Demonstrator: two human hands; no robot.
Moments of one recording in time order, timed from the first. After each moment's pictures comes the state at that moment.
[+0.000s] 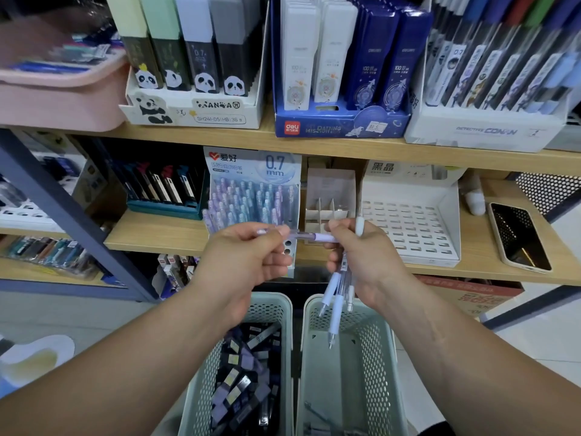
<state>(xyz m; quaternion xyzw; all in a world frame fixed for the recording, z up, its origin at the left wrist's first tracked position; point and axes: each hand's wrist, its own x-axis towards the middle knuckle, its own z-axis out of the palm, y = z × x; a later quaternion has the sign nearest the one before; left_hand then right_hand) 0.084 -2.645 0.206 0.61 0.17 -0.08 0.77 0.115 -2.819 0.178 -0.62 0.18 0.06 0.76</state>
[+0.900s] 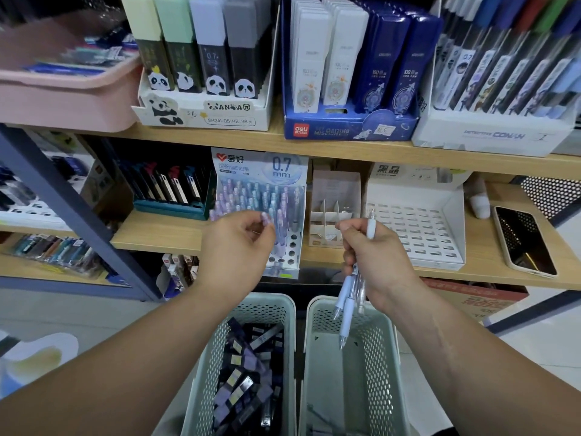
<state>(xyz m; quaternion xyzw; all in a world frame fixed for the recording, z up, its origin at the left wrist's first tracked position) 0.102 -2.627 0.181 0.86 0.02 0.15 0.48 0.114 -2.828 0.172 -0.68 0.15 0.02 0.72</state>
